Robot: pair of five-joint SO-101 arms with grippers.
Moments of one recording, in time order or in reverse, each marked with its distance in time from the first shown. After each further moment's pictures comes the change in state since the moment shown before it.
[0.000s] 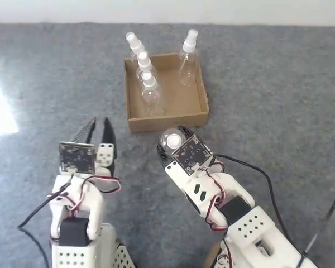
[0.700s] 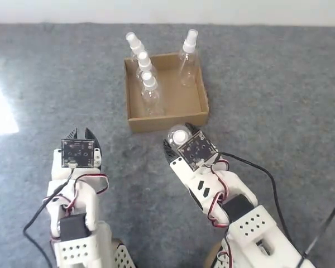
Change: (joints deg) left arm -10.9 0.0 8.1 0.0 -10.4; right arm 3.4 0.0 0.0 0.1 0.0
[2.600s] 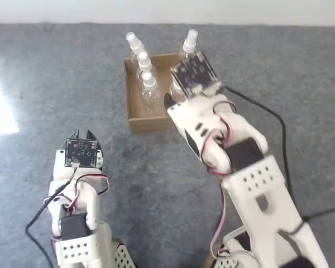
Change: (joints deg) left arm 0.1 0.0 1.3 0.0 -1.3; right arm 5.4 29.5 -57.8 35.3 0.0
